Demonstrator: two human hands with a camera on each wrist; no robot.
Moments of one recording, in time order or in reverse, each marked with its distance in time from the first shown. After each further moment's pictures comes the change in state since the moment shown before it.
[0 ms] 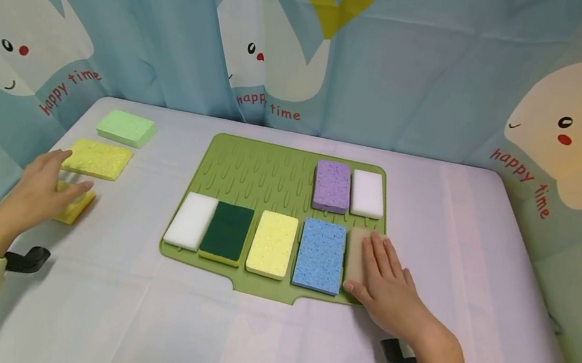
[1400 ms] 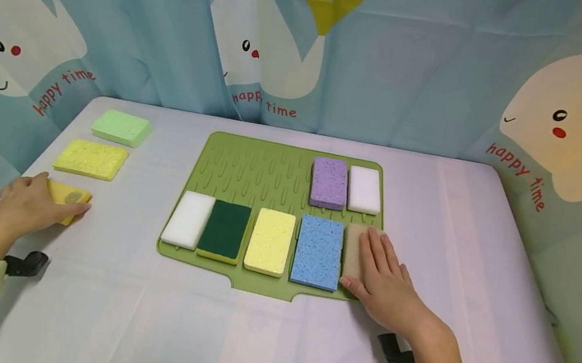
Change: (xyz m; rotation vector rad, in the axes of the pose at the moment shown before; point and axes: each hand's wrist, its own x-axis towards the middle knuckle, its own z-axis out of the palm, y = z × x) left_hand -0.005 -0.025 0.010 0.153 -0.099 -0.215; right_hand -0.001 -0.002 0.000 0.045 0.012 -0.028
